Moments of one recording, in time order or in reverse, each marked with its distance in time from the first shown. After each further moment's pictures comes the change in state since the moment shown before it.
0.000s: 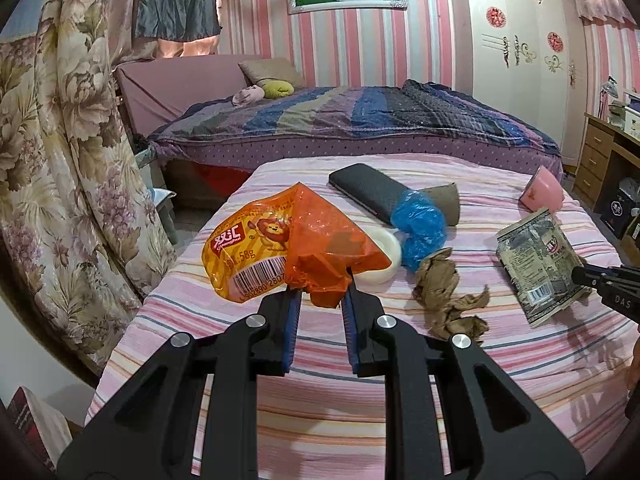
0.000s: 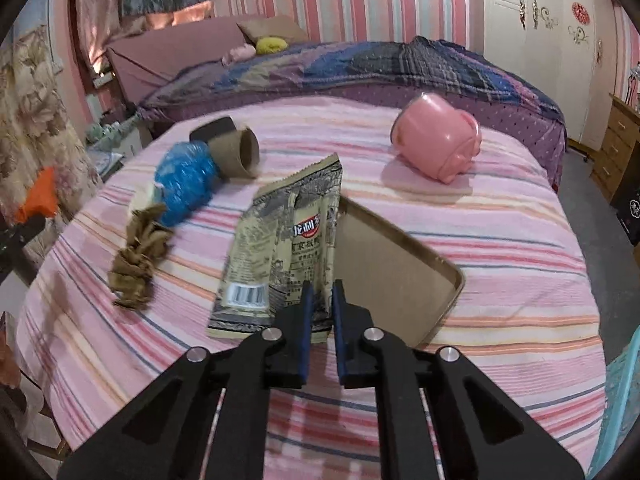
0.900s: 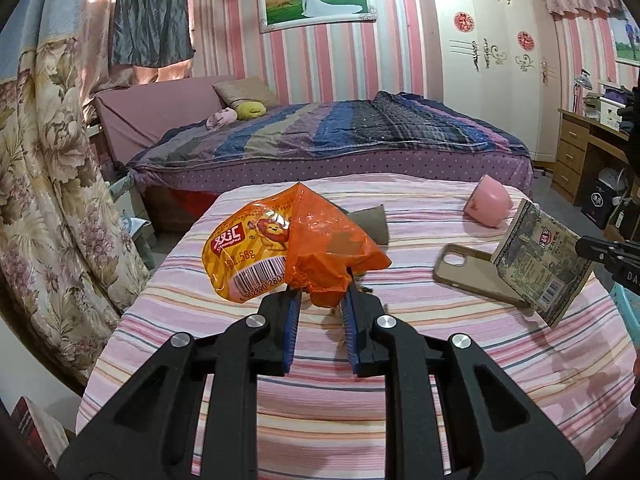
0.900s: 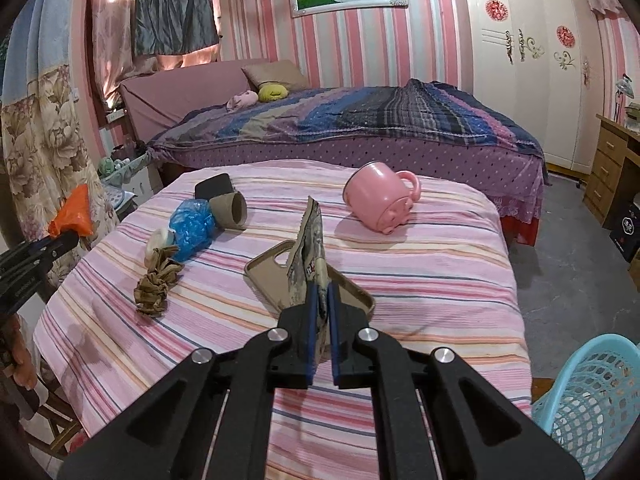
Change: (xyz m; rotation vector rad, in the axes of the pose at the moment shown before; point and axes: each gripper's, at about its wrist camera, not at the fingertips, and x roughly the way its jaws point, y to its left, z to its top) left arm -0.043 -0.070 0.014 0.062 -0.056 -0.060; right arm -0.083 -0.050 0.002 0.012 -0.164 0.009
